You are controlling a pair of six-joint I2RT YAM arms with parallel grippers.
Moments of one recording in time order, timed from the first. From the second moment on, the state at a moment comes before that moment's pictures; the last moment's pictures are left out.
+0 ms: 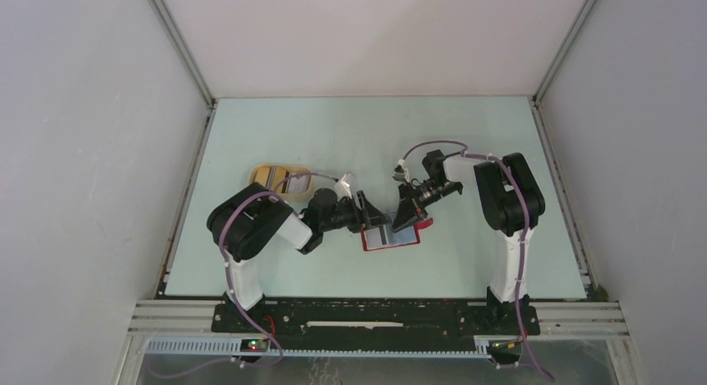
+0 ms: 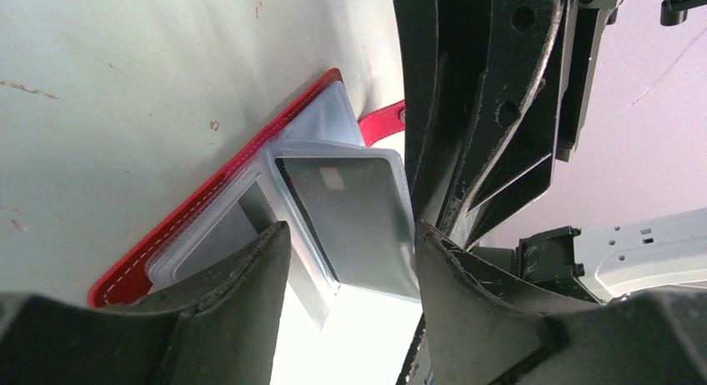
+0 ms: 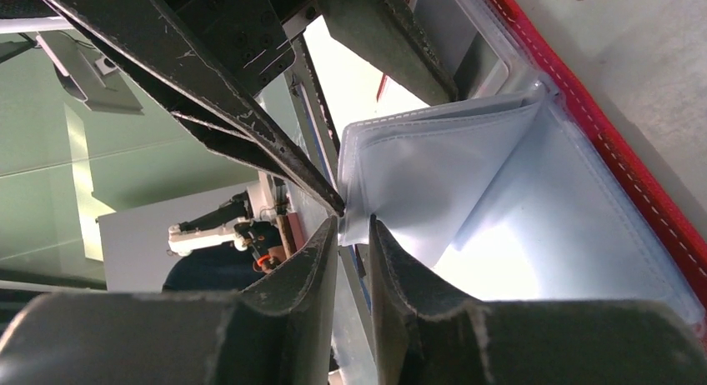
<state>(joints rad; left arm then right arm) -0.67 1.89 0.54 1.02 0.46 -1.02 0.32 2.06 1.22 -0.80 -1.20 -0.19</state>
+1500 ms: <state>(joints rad) -0.67 1.87 0.52 1.03 0.45 -1.02 0.42 1.95 1.22 -0.78 -1.11 -0.24</state>
